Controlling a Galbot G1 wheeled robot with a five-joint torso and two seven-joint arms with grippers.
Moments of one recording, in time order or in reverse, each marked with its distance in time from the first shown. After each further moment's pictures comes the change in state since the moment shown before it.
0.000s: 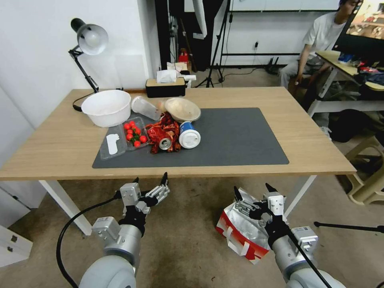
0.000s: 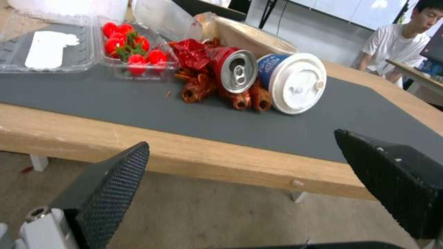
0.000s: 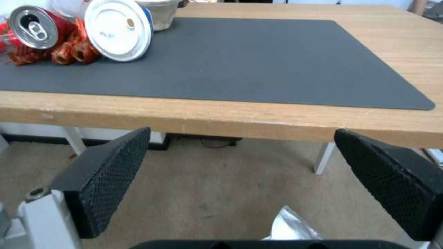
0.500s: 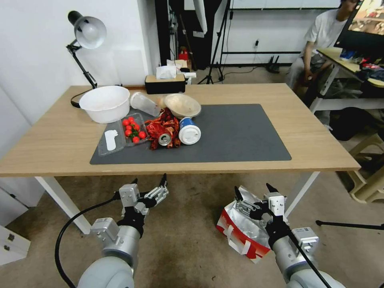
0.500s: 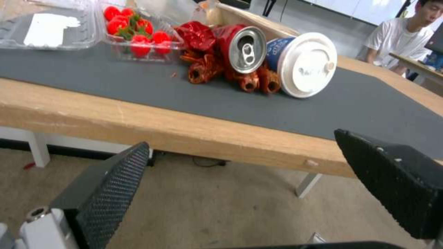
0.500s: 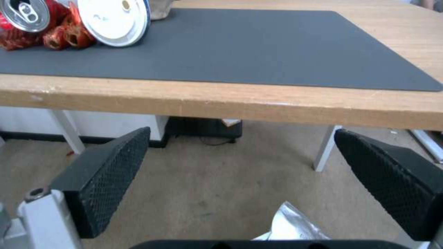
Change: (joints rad) left arm 0.006 0.007 -0.006 0.000 0.001 0.000 0.003; right arm -0.007 0.003 0.001 0.002 -0.004 0.007 -0.001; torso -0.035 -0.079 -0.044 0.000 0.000
